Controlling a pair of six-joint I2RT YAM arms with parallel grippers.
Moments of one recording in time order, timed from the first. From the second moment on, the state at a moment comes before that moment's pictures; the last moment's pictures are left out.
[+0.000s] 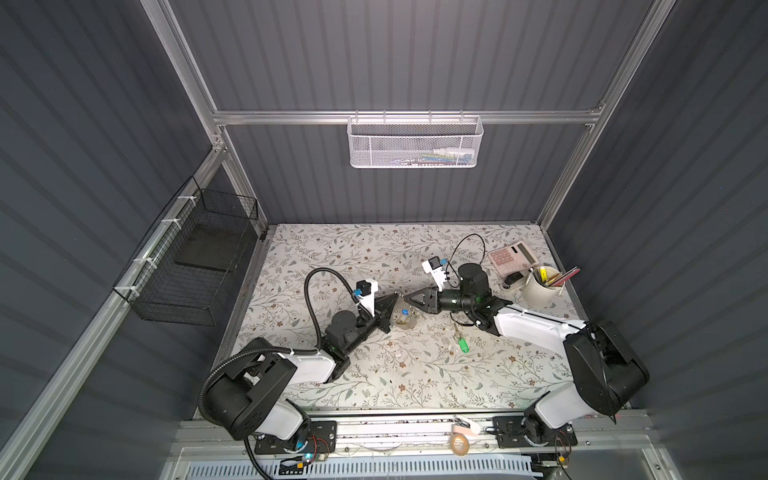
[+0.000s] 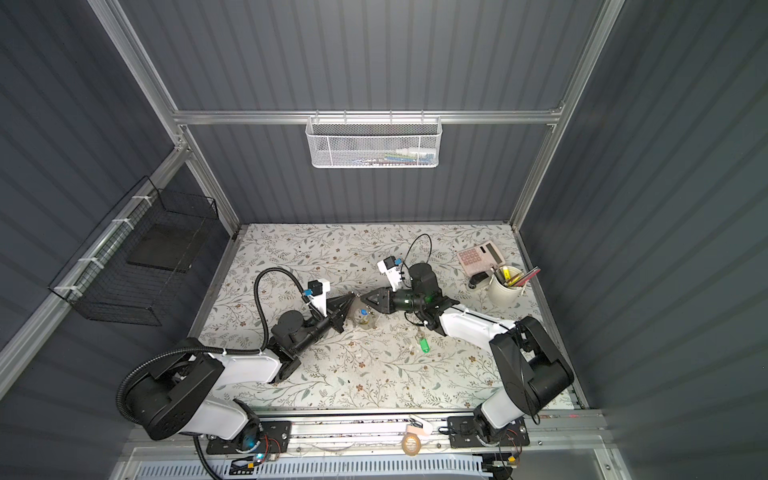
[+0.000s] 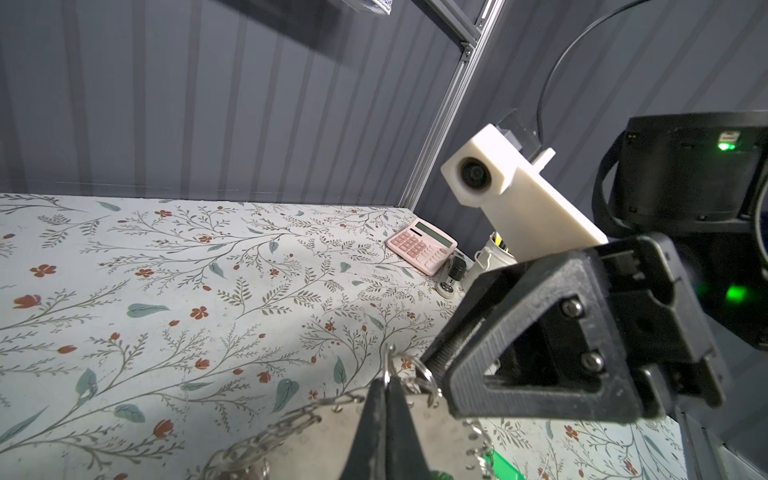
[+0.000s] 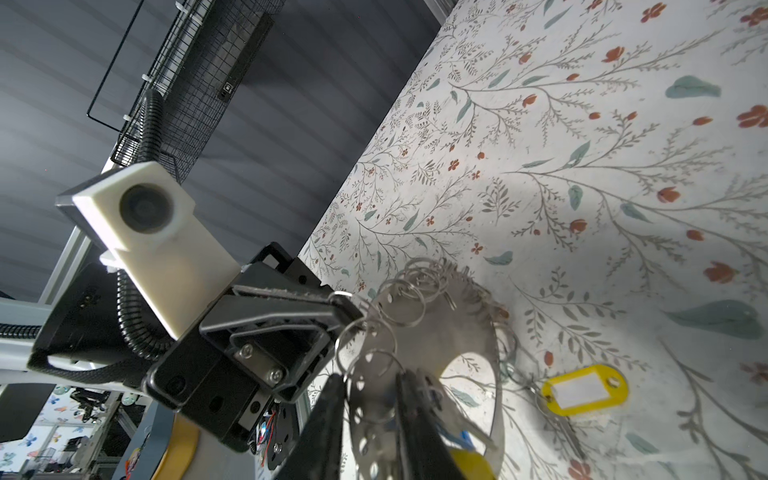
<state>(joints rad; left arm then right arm) -0.70 1.45 0.36 1.10 0.10 -0.37 0.55 1.55 0.79 0.38 -0.75 0.58</state>
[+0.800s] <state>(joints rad) -0.70 1.45 0.52 1.03 0.15 -0.54 0.58 1.47 0.73 0.53 -0.66 0.60</state>
